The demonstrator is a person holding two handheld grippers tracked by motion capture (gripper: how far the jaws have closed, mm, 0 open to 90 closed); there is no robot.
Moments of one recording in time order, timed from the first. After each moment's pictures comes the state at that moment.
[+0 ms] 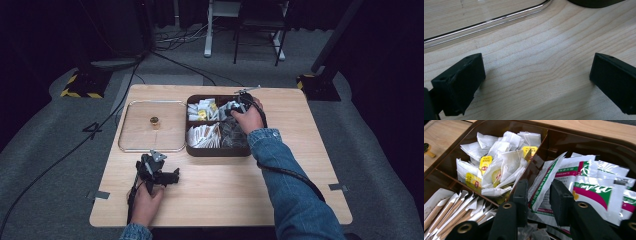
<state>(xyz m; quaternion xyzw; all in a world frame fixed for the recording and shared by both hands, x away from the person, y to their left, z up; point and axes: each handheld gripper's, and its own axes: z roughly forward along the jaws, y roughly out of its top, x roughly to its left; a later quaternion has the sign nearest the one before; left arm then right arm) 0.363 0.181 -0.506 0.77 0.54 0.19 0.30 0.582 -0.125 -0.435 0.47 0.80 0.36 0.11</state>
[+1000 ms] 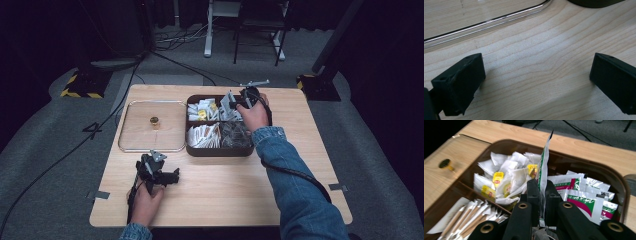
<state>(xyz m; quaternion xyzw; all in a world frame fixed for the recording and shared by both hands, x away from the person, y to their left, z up) 0.363 0.181 -0.505 0.77 0.54 0.19 0.30 0.571 -0.139 -0.398 0.45 0.78 0.41 0.13</state>
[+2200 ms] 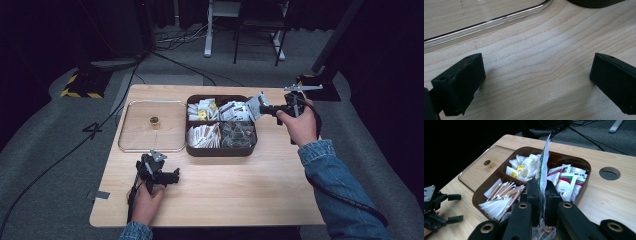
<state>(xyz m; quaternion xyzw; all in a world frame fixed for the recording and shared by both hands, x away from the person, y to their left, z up) 0.363 0.181 -0.505 0.77 0.54 0.19 0.30 0.491 -0.241 -0.337 0.43 0.77 0.47 0.09</state>
